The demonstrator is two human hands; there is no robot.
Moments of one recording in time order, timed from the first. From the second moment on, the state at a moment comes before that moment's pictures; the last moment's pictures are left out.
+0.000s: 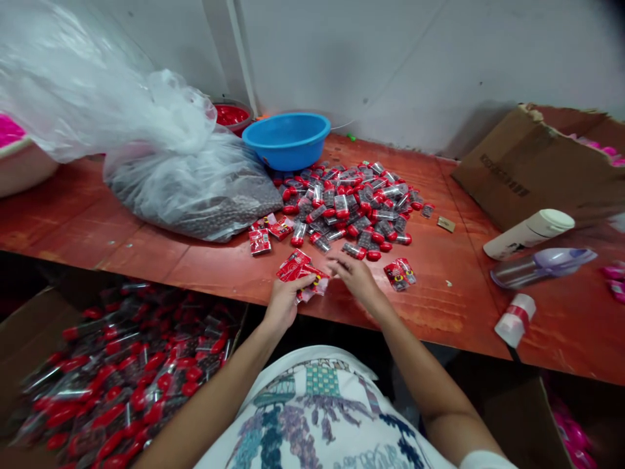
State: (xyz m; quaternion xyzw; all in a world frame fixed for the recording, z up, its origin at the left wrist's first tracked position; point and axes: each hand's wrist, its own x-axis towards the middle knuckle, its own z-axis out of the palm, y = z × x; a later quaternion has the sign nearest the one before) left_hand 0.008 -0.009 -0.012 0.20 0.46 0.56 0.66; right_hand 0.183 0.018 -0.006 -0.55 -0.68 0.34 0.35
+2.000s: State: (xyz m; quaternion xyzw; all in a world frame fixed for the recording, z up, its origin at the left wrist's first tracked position) left_hand 0.013 -0.018 0.018 0.26 0.40 0.60 0.64; right_hand 0.148 -0.057 -0.002 -0.47 -0.46 0.53 0.54
